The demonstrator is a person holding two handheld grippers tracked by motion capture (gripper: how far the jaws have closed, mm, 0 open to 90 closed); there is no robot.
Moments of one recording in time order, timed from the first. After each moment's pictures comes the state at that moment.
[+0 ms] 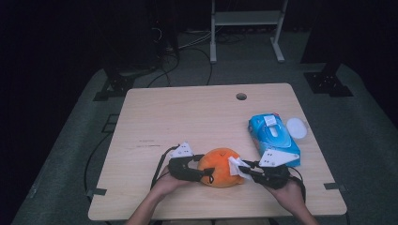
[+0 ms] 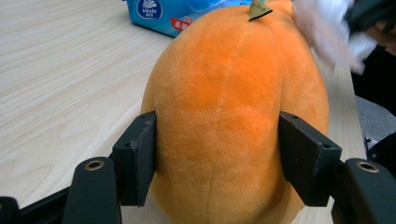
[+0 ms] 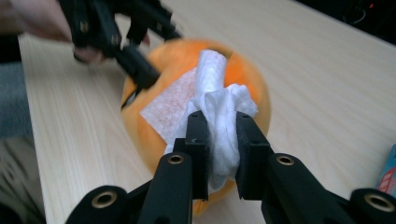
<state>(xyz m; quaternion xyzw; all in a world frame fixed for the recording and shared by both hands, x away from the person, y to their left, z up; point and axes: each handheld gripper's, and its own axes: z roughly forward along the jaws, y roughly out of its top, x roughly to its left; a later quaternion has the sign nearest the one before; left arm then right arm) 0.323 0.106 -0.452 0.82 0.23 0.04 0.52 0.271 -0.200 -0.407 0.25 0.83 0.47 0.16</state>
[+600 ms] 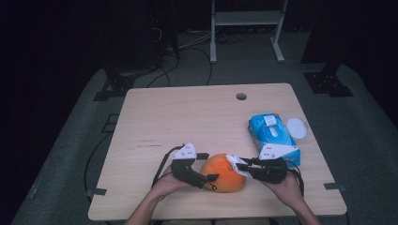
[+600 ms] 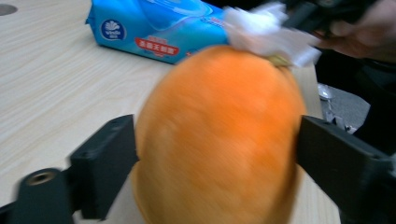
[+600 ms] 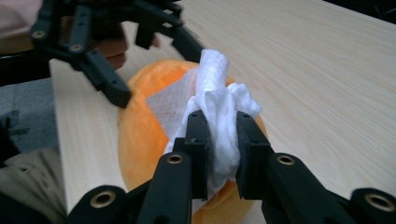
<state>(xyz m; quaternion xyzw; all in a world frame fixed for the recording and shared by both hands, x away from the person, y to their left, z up) 0.316 0.092 -0.435 0.83 0.19 0.02 0.52 0.283 -0.199 -0.405 0.24 0.83 0.49 0.11</state>
